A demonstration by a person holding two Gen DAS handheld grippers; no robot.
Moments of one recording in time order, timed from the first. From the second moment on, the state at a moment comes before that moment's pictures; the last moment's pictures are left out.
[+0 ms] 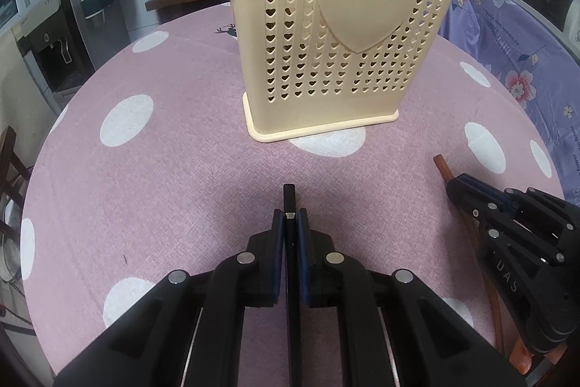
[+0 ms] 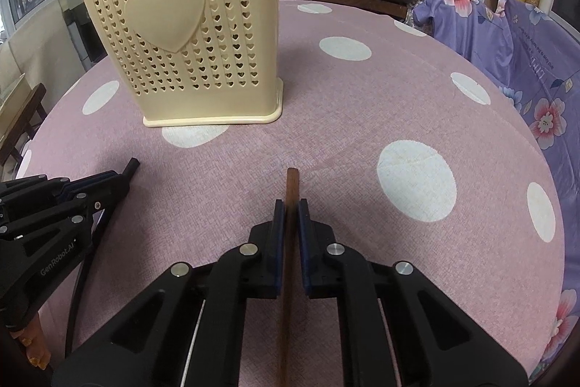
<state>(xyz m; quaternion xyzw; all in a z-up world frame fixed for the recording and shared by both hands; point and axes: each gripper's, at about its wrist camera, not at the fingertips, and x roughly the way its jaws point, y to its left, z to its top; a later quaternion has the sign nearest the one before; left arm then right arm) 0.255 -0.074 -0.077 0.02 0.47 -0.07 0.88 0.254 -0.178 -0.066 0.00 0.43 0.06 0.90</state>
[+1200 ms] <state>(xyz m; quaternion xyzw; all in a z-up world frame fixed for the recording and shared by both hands) 0.130 -0.018 0.072 -0.06 0.26 -0.19 0.94 0.104 -0.228 0.099 0.09 0.21 0.15 0.96</state>
